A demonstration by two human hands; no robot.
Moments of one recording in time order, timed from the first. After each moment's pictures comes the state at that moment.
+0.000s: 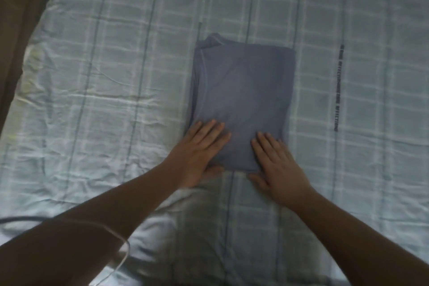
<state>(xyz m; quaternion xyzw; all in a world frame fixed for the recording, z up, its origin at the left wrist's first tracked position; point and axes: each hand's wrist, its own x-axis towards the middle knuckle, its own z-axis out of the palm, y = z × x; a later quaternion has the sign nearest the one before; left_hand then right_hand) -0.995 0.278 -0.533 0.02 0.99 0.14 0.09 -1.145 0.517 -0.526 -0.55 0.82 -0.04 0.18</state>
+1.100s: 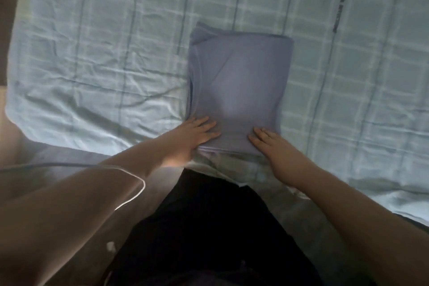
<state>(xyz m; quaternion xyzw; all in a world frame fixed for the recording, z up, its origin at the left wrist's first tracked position) -0.843 0.433 -0.485 -0.01 0.89 0.28 0.35 -1.033 0.678 -0.477 -0.56 0.71 0.01 0.43</state>
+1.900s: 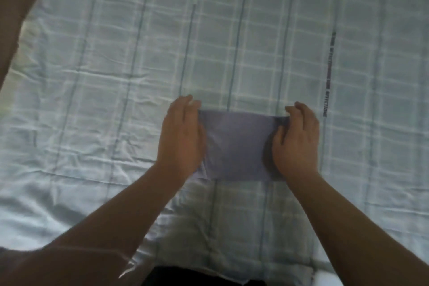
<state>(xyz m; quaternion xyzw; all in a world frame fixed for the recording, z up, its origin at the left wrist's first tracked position) -0.997 0.329 -0.488 -0.30 0.92 0.21 -0.13 -1.159 0.518 -0.490 -0.28 0.94 -0.20 0.04</state>
